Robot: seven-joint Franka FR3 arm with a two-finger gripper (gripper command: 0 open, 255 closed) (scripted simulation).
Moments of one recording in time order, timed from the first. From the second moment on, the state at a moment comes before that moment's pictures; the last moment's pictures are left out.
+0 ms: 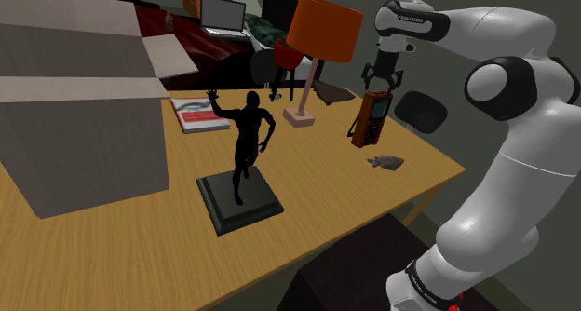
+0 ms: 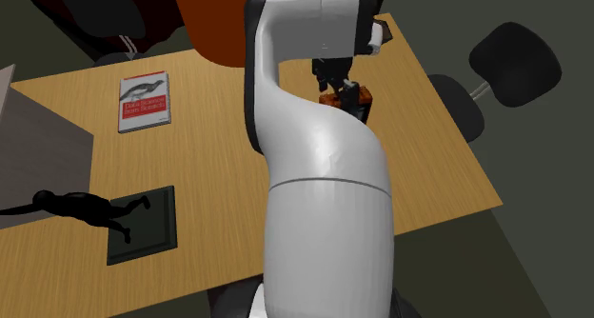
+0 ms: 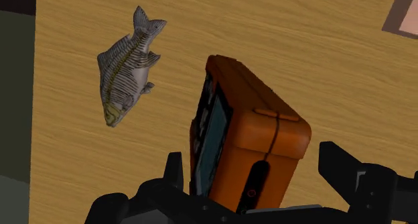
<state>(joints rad) -0.32 0.26 -0.13 -1.40 -0.11 1.54 0.93</state>
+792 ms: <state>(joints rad) -0.35 0.32 -0.15 -1.42 -0.10 1.62 1.00</state>
